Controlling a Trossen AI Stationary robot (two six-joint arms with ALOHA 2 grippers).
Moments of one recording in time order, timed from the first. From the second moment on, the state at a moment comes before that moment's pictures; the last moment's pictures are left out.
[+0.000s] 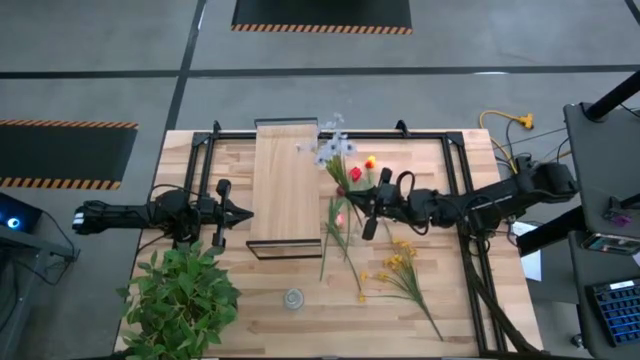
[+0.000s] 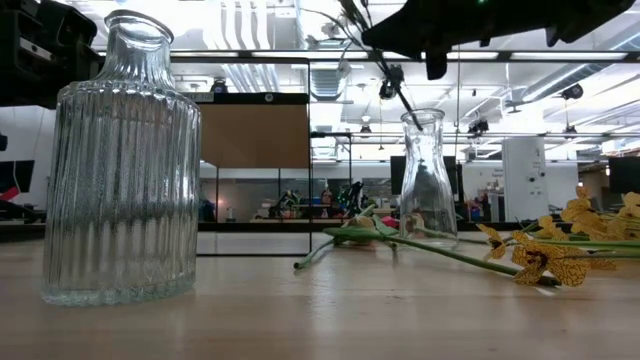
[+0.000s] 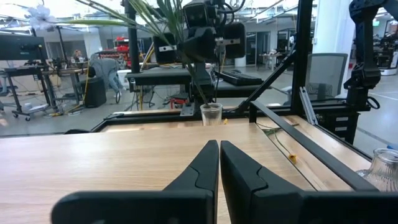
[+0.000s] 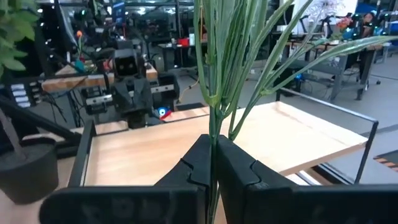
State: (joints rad) left arm 0.00 0.10 0.01 0.12 0.02 0.05; right arm 0.13 1.32 0.62 0.68 0.45 0.09
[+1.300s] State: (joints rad) left arm 0.00 0.10 0.01 0.12 0.02 0.05; right arm 0.25 1.35 0.49 0.80 0.57 0.08
